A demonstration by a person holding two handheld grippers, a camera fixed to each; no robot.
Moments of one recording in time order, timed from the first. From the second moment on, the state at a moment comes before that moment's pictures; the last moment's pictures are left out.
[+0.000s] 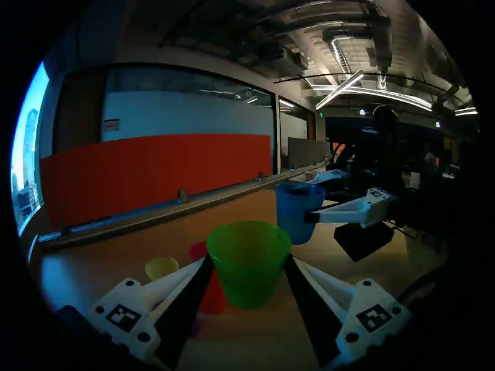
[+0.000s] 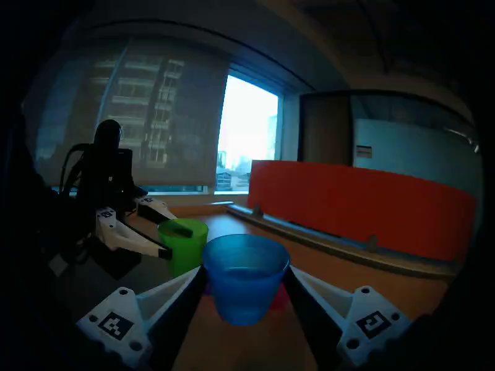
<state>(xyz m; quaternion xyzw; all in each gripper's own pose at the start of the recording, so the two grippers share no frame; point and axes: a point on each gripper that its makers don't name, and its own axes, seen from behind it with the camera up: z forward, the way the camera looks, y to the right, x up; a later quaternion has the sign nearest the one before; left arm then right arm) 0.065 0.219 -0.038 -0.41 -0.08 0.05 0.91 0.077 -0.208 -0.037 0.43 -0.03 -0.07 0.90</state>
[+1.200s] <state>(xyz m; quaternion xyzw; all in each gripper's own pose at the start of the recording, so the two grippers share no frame) 0.047 0.234 -0.055 -0.44 -0.10 0.03 0.89 0.108 -0.219 -0.024 0.44 0.01 -0.16 0.88</state>
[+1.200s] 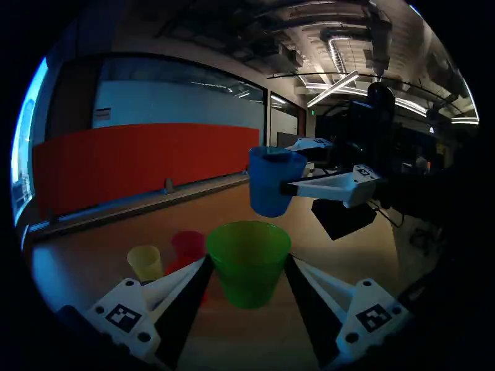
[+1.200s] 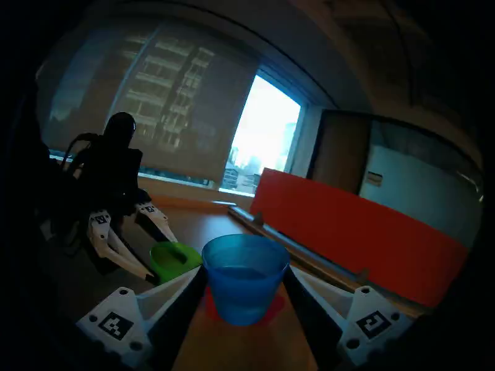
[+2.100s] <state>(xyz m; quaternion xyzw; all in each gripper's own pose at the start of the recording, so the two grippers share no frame) 0.039 0.244 -0.056 -0.45 -0.11 0.03 0.88 0.131 -0.227 -0.009 0.44 0.04 -0.22 0.87</state>
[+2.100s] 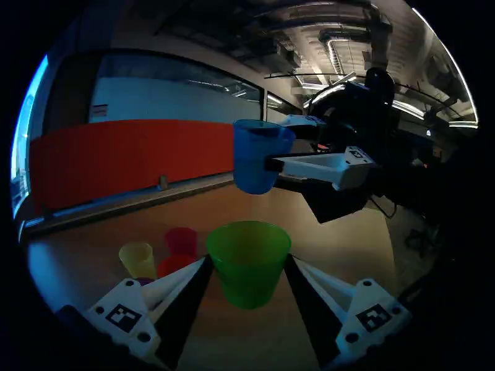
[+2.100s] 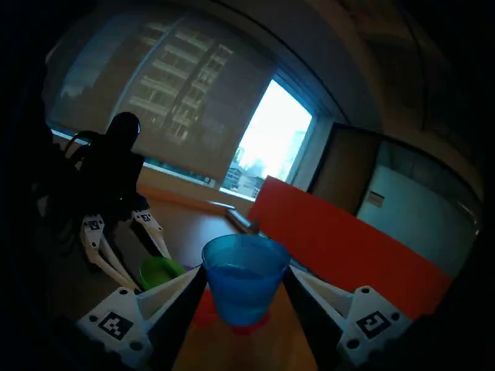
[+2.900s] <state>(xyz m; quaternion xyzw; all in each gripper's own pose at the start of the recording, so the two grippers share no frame) 0.046 0.249 -0.056 -0.46 -0.09 0.03 0.88 0.137 -0.234 -0.001 0.44 0.07 -0.28 0.85</state>
